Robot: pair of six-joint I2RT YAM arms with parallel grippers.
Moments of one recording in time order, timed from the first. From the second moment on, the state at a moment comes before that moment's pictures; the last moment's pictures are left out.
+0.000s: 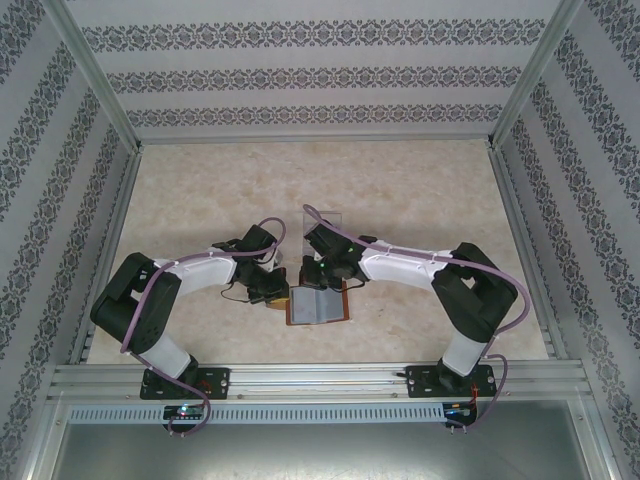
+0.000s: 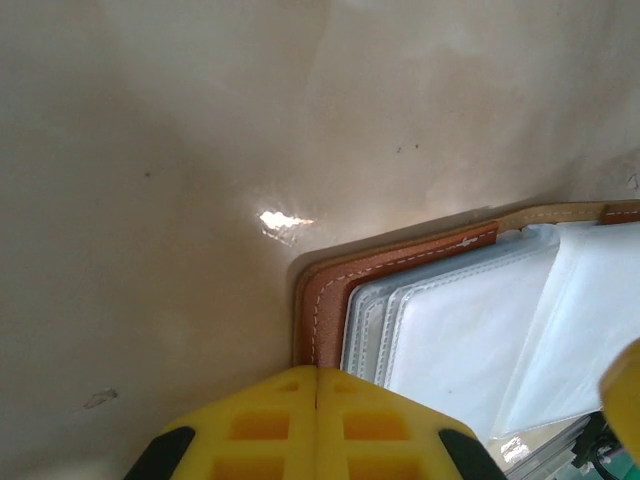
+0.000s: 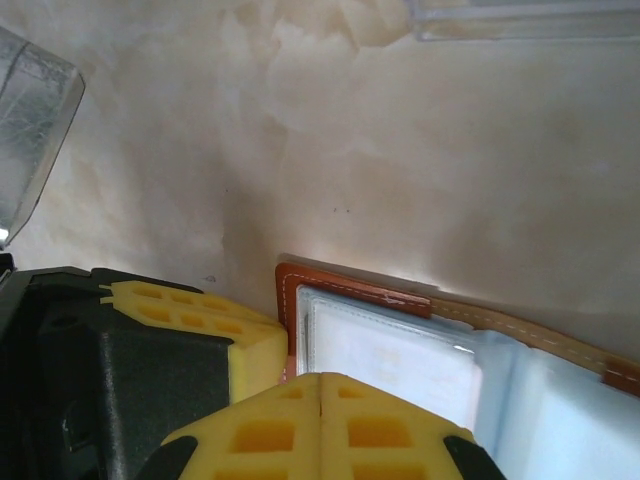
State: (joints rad) left arm -0.50 1.60 0.76 -0.44 0.48 -0.70; right arm 0.84 1.74 1.04 -0.35 -0.31 0.94
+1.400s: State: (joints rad) left arm -0.50 1.59 0.75 -0.42 0.48 -0.70; right arm 0.92 1.83 1.16 -0.64 -0.22 0.87
